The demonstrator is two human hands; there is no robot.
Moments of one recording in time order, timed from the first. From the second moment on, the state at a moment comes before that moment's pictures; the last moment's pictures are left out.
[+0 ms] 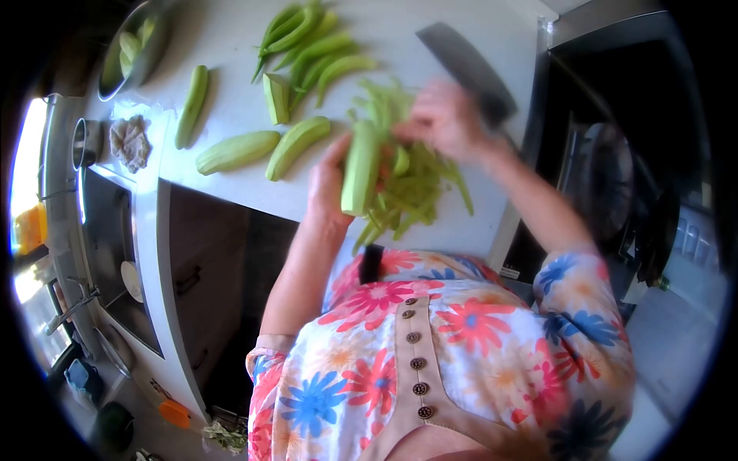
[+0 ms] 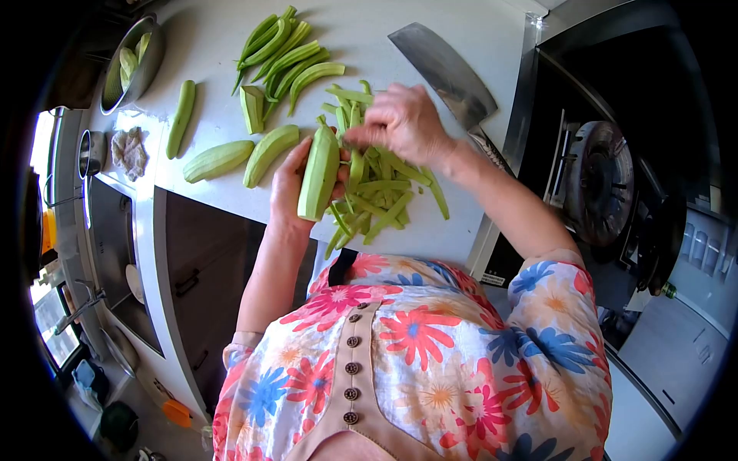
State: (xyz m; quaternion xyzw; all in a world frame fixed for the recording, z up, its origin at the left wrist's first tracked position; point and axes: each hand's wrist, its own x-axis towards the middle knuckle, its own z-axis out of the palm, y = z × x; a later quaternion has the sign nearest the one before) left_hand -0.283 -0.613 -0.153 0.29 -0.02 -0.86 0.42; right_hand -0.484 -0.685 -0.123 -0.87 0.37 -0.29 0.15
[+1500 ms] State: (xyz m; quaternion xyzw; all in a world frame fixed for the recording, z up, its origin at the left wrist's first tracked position) left_hand -0.296 -0.597 -0.138 0.33 -0.05 -0.83 0.44; right_hand -0.499 -0.711 -0.158 -0.85 0.43 -0.27 0.17
